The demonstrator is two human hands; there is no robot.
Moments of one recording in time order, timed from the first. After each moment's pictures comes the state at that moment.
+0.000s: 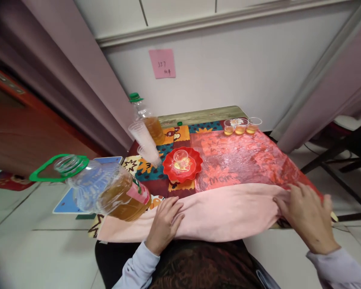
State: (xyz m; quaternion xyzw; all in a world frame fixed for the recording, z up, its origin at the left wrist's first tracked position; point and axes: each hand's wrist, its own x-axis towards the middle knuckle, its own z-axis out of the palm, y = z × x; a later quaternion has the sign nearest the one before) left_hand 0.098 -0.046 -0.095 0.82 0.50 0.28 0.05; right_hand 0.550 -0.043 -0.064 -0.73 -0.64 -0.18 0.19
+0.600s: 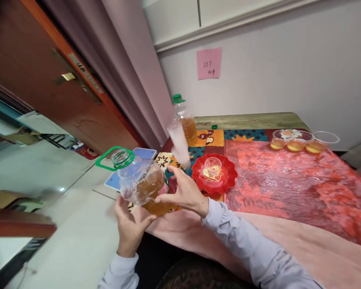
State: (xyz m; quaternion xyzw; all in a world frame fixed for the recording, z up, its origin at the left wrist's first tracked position) left_hand -0.012 -0.078 -0.042 0.49 0.67 0.55 0.01; right_hand 0.181 0.072 -0.010 -0.25 -0.73 0.51 0.38
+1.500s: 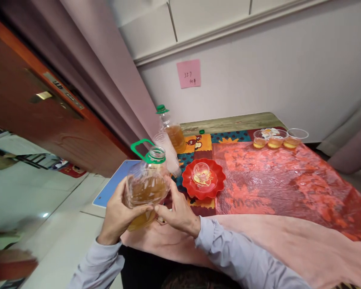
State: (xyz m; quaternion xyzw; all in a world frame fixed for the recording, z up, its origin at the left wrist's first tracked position) left_hand -0.010 -0.004 0.056 0.57 0.69 0.42 0.13; right_hand 0.180 0.042 -0.014 -0.17 -0.54 0.68 0.46
